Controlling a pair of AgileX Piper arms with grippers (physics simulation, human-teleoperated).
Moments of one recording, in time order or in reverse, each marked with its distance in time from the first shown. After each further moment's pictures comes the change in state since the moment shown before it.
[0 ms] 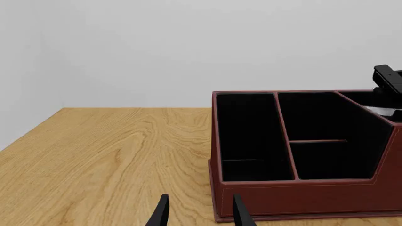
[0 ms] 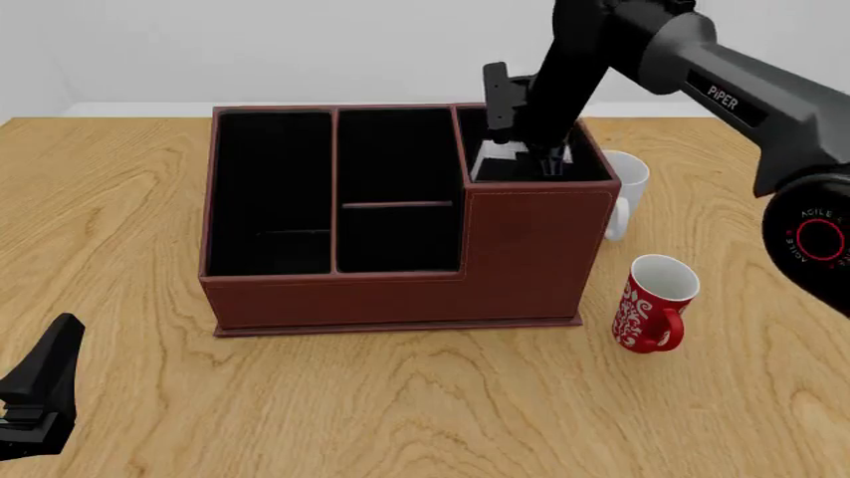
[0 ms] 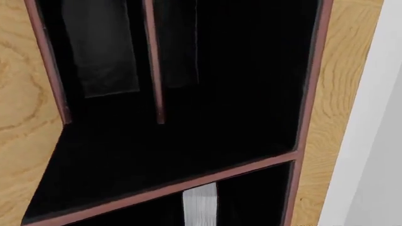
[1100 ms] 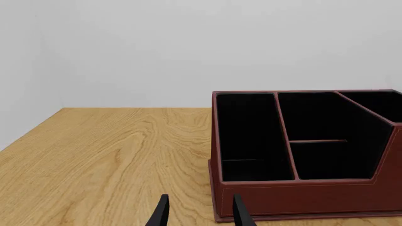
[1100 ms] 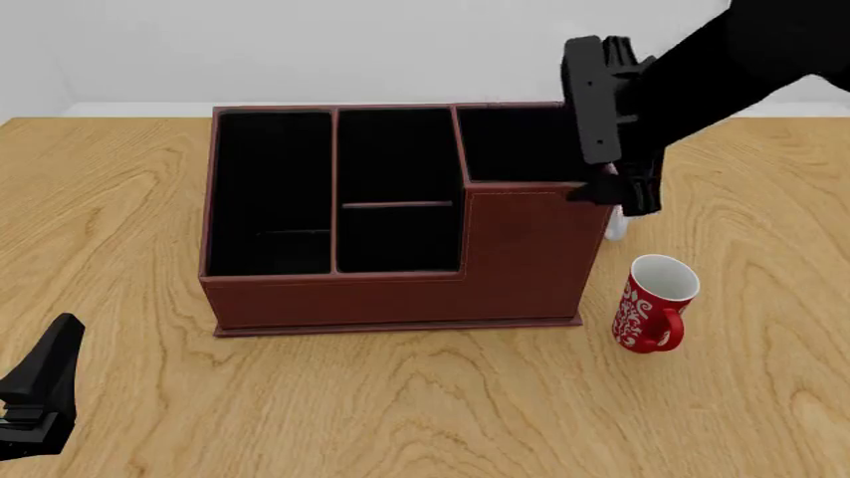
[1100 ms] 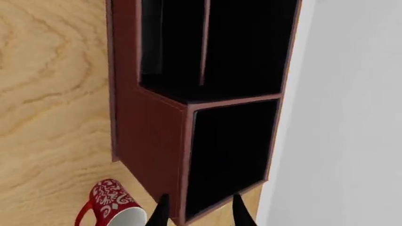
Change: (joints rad) left arm 0.000 0.000 0.000 0.000 0.000; right arm 0.055 -0.663 0.698 -0.351 -0.112
